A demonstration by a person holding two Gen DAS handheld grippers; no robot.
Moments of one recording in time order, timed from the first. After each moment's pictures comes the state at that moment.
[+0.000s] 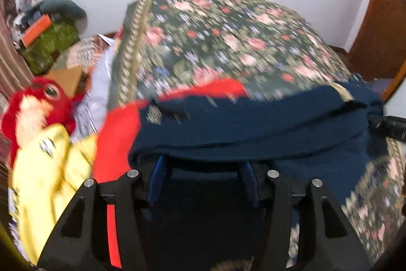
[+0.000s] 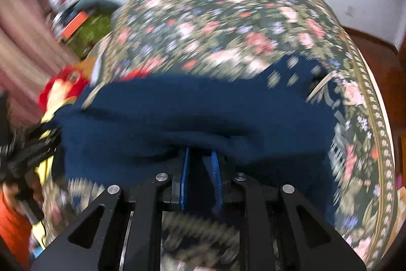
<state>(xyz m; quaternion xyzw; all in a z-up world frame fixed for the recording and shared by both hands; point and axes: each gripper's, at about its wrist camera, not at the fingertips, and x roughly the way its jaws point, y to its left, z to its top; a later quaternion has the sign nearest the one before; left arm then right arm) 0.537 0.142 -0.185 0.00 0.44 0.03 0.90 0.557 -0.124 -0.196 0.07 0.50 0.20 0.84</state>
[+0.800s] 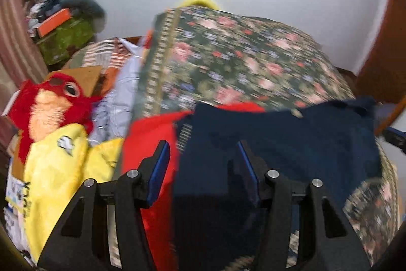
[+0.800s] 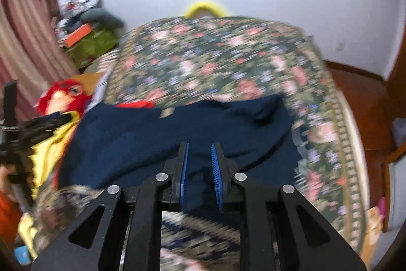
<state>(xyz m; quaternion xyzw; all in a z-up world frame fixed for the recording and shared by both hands) 0.512 0.167 -0.163 -0.04 0.41 0.04 0.91 0.504 -0.101 -0.138 0.01 0.43 0.23 0.87</state>
